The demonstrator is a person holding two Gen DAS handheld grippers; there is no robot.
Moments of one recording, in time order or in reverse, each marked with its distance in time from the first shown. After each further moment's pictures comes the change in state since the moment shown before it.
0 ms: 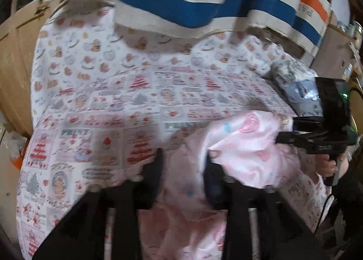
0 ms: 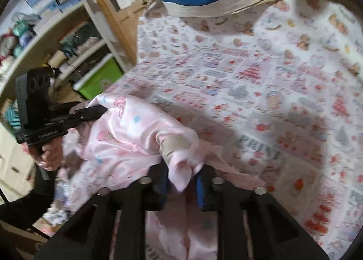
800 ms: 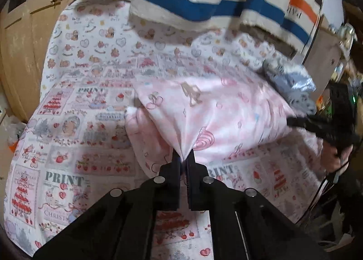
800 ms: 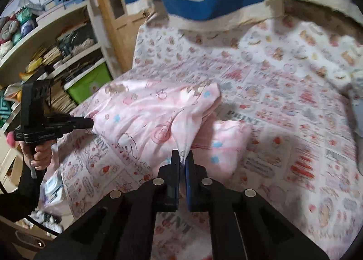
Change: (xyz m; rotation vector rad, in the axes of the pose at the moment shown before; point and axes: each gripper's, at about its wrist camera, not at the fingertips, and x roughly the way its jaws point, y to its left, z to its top) left arm -0.044 0.007 -0.068 -0.032 -0.043 -0.038; right arm -0.057 0.036 -0.071 -0.049 -0.127 -0.081
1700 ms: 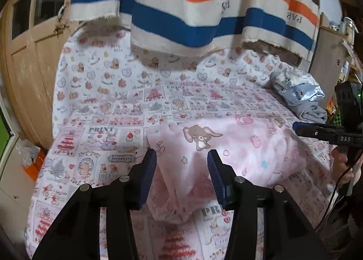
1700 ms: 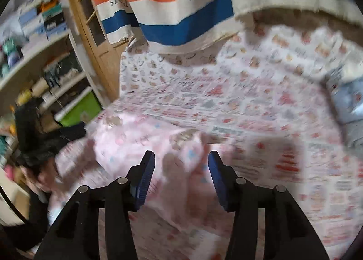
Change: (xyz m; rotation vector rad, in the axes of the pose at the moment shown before) left arm 0.004 -0.013 0.034 0.072 -0.079 0.104; right arm -0.002 -0.016 0.023 0.197 -0.051 -0.002
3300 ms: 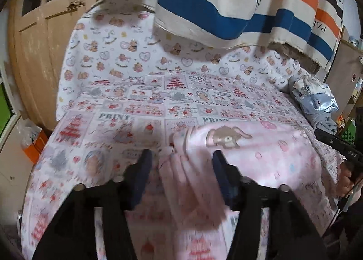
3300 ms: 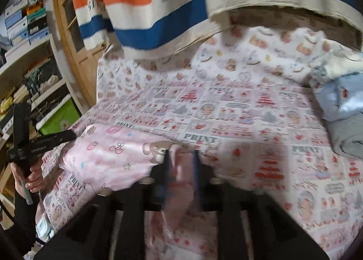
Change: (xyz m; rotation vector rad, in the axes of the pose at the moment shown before) left arm 0.017 0.038 -0.004 -0.110 0.042 0.032; right arm -0.010 -0.024 -0.013 0.033 -0.105 -0.174
